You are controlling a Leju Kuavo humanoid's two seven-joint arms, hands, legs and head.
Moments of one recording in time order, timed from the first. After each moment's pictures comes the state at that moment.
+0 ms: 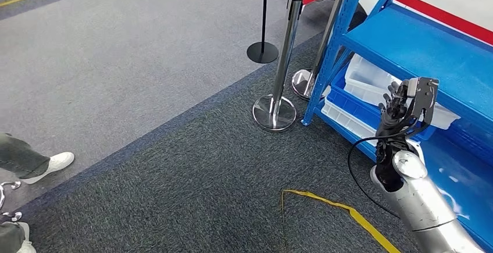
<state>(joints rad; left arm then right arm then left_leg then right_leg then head) -0.12 0.12 -0.89 -0.23 0.92 0.33 -0.02 -0.18 -0.51 0.16 -1.59 -0.49 -0.44 0.01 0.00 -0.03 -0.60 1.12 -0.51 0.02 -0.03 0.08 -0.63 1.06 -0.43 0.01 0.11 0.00</state>
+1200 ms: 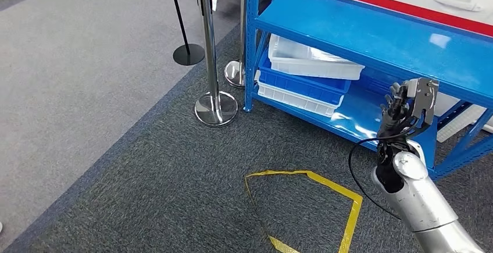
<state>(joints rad) -0.12 0.12 -0.89 -0.23 0.92 0.33 -0.03 -0.17 -0.52 0.16 -1.59 -0.48 -0.46 0.02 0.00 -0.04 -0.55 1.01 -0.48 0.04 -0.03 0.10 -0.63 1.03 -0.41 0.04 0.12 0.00</state>
